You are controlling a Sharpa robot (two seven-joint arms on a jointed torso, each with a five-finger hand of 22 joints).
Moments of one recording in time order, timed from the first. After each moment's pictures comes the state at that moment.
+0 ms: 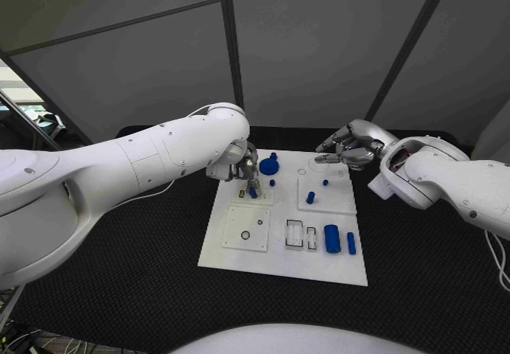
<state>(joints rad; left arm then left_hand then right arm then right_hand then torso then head) 1.31 -0.39 0.00 1.02 -1.02 0.57 -0.69 1.22 0.12 0.24 0.04 0.13 0.93 0.07 0.32 1.13 1.46 -0.01 1.35 1.36 1.46 -0.07 1.57 1.31 0.09 1.35 0.05 1.34 1.28 1.23 -0.78 0.02 1.42 -1.01 -0.25 -0.05 1.22 -0.12 0.25 0.01 0.13 1.04 0.11 0.07 0.11 1.28 0.02 1.00 1.01 1.44 -0.05 1.11 0.98 0.10 1.32 0.06 1.19 1.08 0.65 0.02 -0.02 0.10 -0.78</state>
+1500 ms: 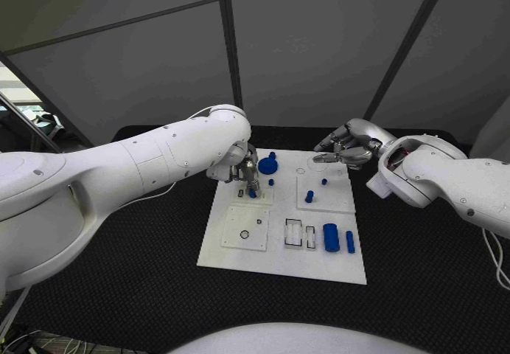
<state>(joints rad) 1.30 -0.37 0.00 0.99 -1.03 0.59 -0.69 1.21 0.13 0.24 0.03 0.12 0.93 0.07 0.32 1.13 1.46 -0.01 1.35 1.36 1.46 -0.06 1.57 1.31 0.09 1.35 0.05 1.34 1.28 1.23 -0.78 0.02 1.42 -1.01 -0.24 -0.05 1.22 -0.12 0.25 0.01 0.13 1.04 0.10 0.07 0.11 1.28 0.02 1.00 1.01 1.44 -0.05 1.10 0.98 0.10 1.32 0.06 1.18 1.08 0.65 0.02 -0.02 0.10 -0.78</state>
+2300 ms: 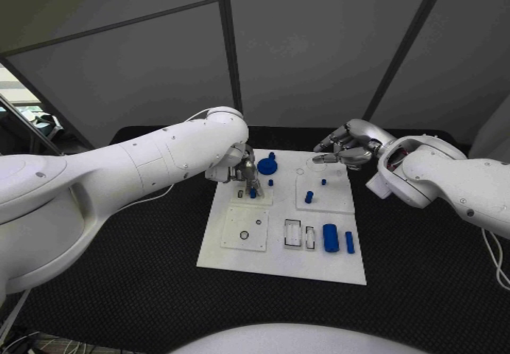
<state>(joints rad) 1.30 -0.36 0.00 0.96 -1.04 0.56 -0.69 1.06 0.07 0.17 0.05 0.05 0.96 0.04 0.33 1.14 1.46 -0.01 1.35 1.31 1.46 -0.06 1.57 1.31 0.09 1.35 0.05 1.34 1.29 1.23 -0.79 0.02 1.43 -1.01 -0.24 -0.05 1.22 -0.12 0.25 0.01 0.13 1.04 0.10 0.07 0.11 1.28 0.02 1.00 1.01 1.44 -0.05 1.10 0.98 0.10 1.32 0.06 1.18 1.08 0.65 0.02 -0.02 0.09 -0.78</state>
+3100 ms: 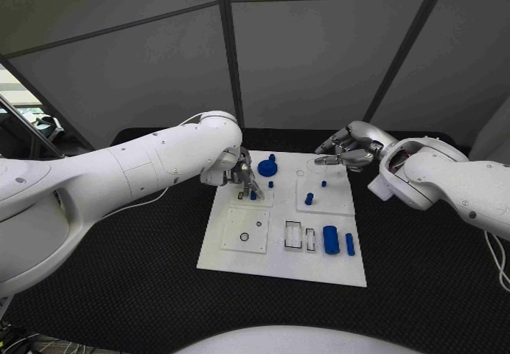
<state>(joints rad) 1.29 -0.42 0.00 1.04 -1.04 0.52 -0.69 1.05 0.03 0.06 0.13 0.05 0.96 0.04 0.34 1.14 1.47 -0.01 1.35 1.31 1.47 -0.07 1.57 1.31 0.09 1.36 0.04 1.34 1.30 1.23 -0.79 0.02 1.43 -1.01 -0.24 -0.05 1.22 -0.12 0.25 0.01 0.13 1.04 0.10 0.07 0.11 1.28 0.02 1.00 1.01 1.44 -0.05 1.10 0.98 0.10 1.32 0.06 1.18 1.08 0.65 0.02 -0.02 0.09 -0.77</state>
